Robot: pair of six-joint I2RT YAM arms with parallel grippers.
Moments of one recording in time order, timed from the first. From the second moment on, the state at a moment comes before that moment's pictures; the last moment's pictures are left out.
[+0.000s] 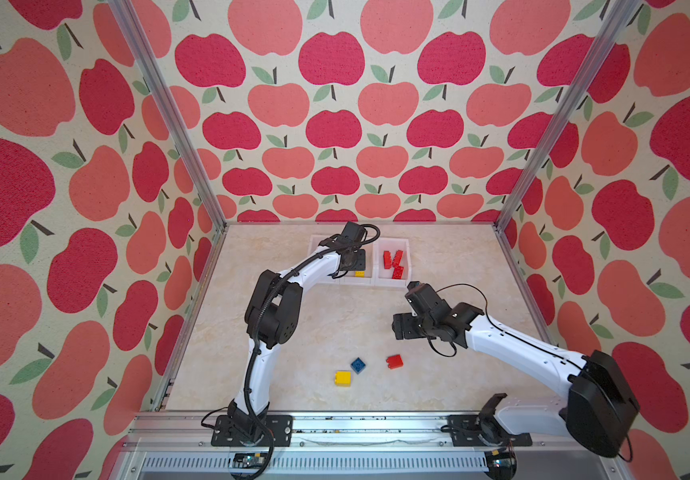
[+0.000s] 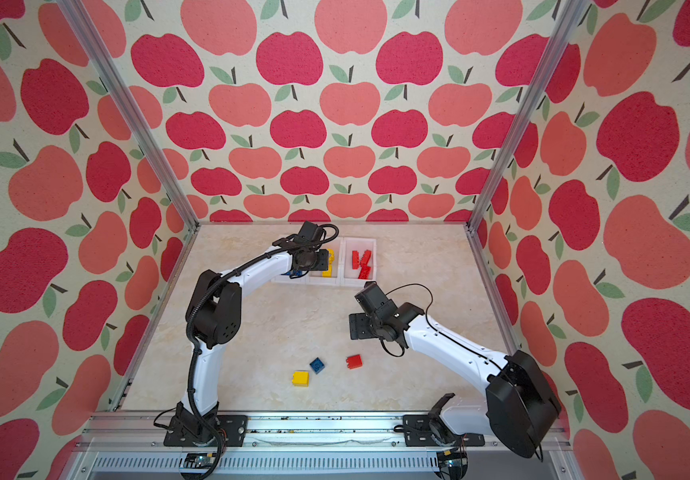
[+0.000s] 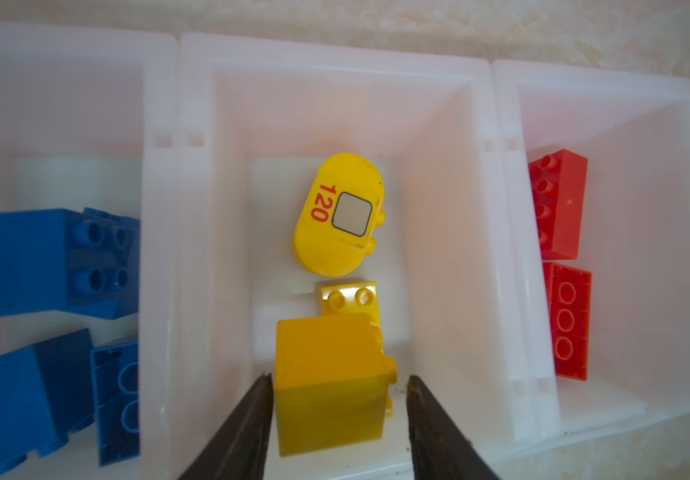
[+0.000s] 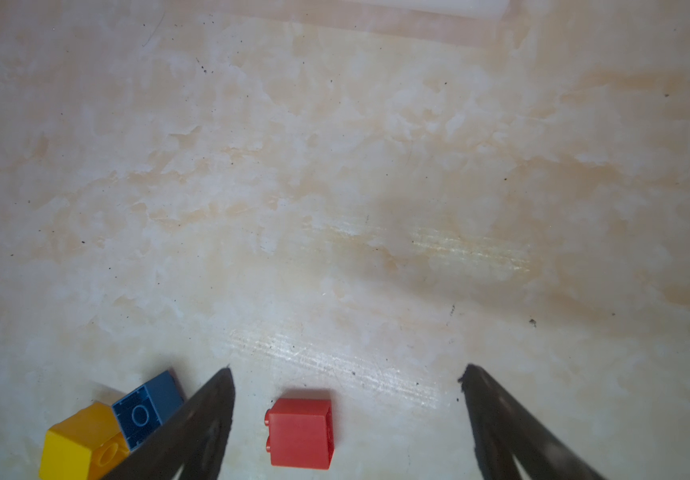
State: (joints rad) left arm -0.55 2.18 1.80 -0.57 -0.07 -0.41; right arm 0.80 1.30 0.85 -0.60 0.08 0.53
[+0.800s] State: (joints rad) left arm -0.57 2.10 1.74 -0.56 -0.09 -0.40; right arm 0.80 1.30 0.85 -0.61 0.08 0.53
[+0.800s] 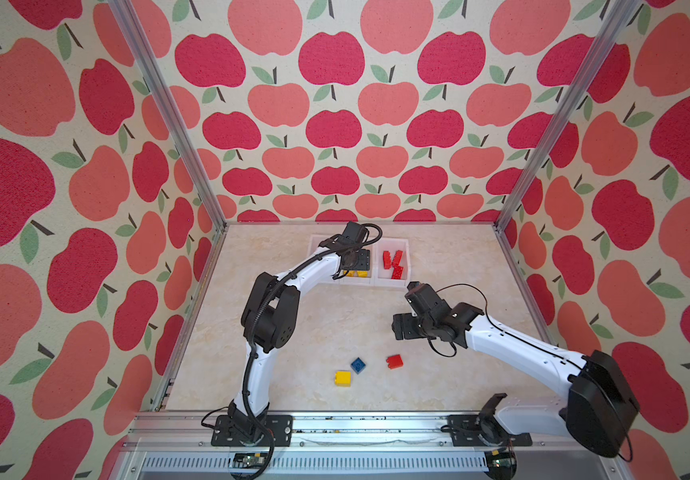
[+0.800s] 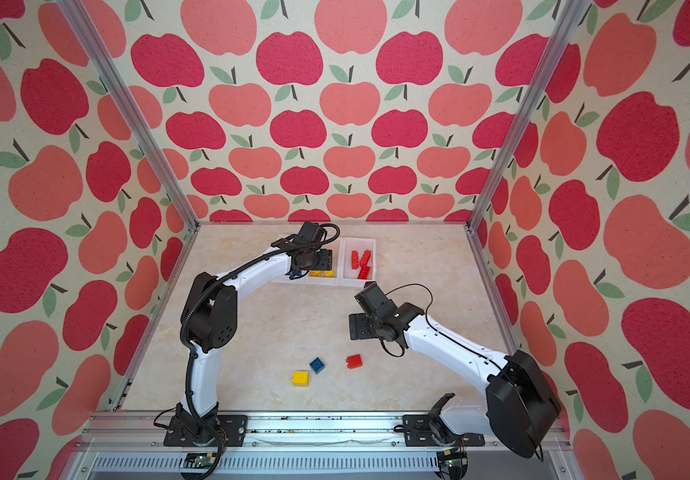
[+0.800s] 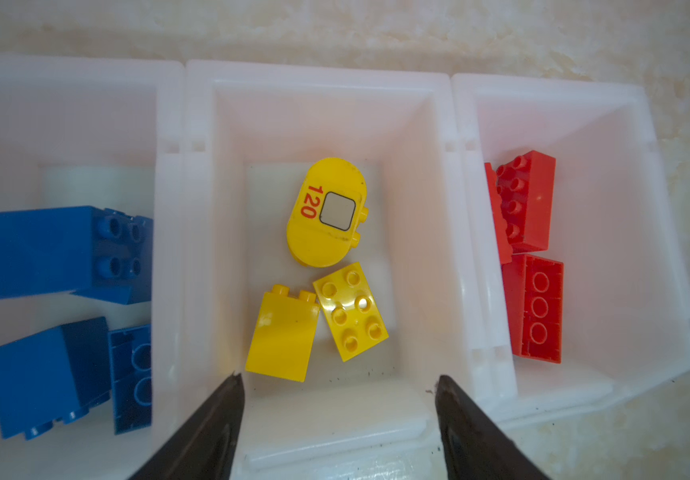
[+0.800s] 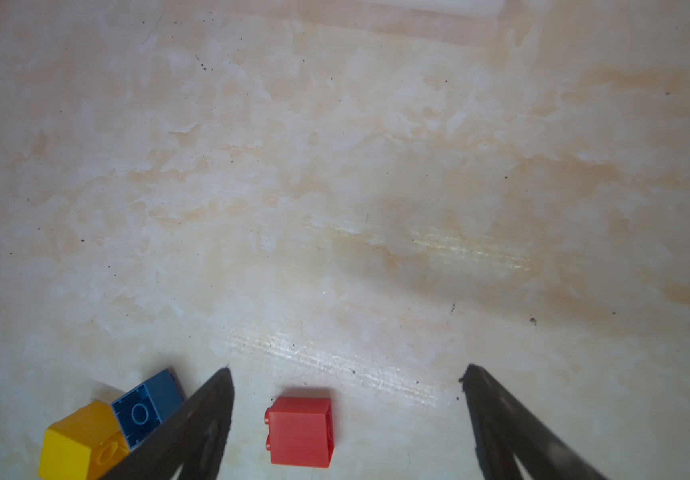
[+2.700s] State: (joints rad) left arm -0.51 1.35 0.84 -0.37 0.05 -0.59; right arm 1.10 1.61 0.90 -0.73 0.17 0.68
